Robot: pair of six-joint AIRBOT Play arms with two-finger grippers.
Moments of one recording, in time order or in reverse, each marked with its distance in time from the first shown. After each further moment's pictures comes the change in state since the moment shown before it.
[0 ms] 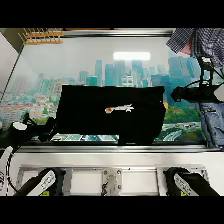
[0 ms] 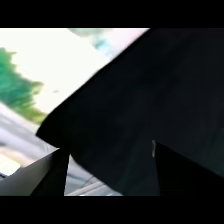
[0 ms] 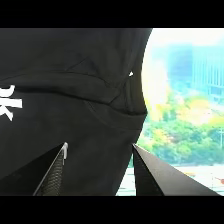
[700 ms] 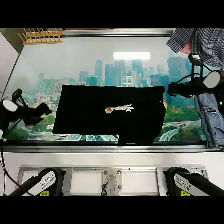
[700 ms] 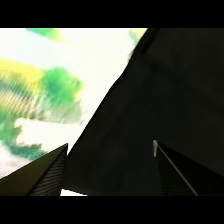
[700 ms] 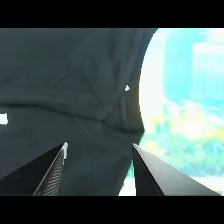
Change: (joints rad) left arm -0.033 -0.020 0.323 0.270 -0.161 0.031; right arm 0.000 -0.172 0.101 -0.017 -0.003 0.000
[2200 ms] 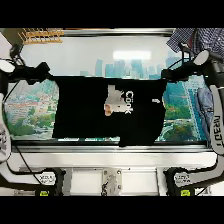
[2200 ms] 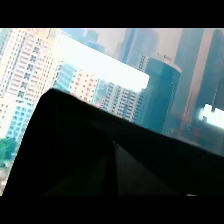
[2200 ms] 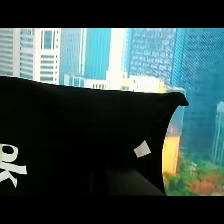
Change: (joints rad) left arm -0.158 -0.412 0.733 -0.168 0.002 0.035; right arm -0.006 -0.459 0.451 0.120 0.077 -0.051
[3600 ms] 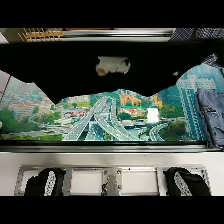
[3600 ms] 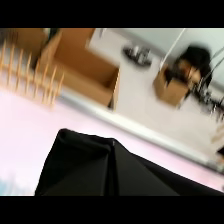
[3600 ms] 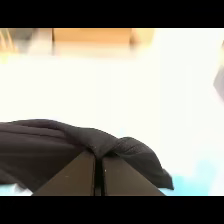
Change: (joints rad) left arm 0.154 1.006 -0.163 -0.003 0.145 -0.052; right arm -0.119 0.861 -0.153 0.270 -0.183 -0.227
